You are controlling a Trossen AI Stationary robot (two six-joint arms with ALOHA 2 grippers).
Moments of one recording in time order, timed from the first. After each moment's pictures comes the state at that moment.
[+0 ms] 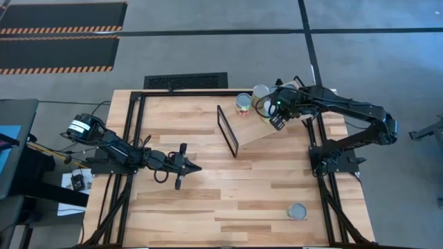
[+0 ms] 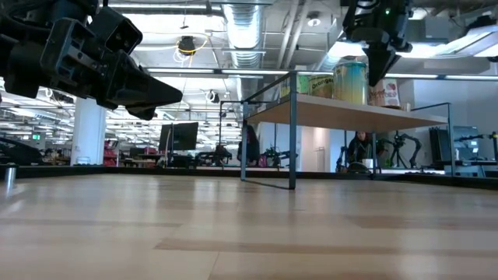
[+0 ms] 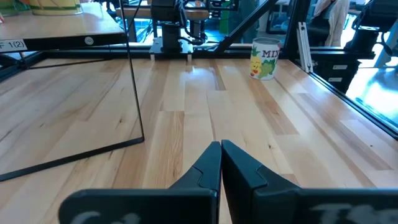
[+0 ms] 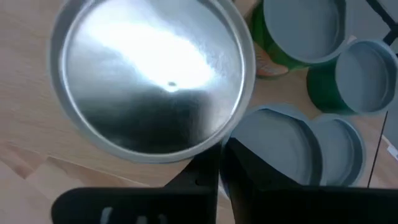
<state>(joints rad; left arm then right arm) -0.27 1.48 0.21 1.09 -0.19 -0.07 -0.35 1.26 1.28 -1.24 0.34 0.38</state>
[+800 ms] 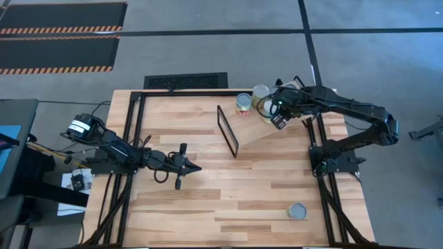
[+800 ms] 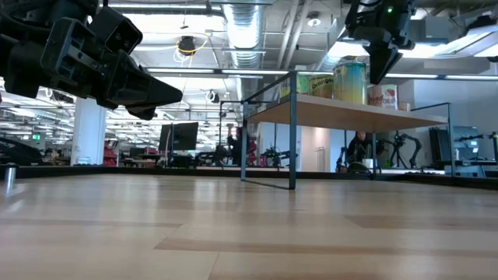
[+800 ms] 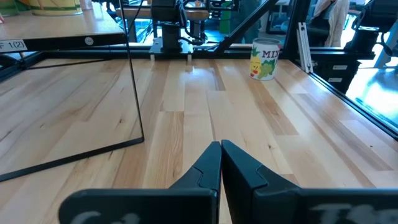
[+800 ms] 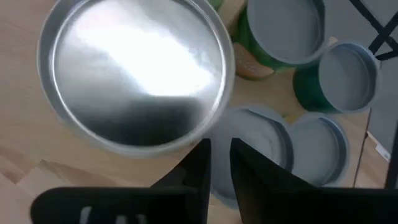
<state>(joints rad) -0.27 1.48 0.21 1.09 -0.19 -0.07 -0.35 1.25 1.28 -1.24 0.37 0.38</state>
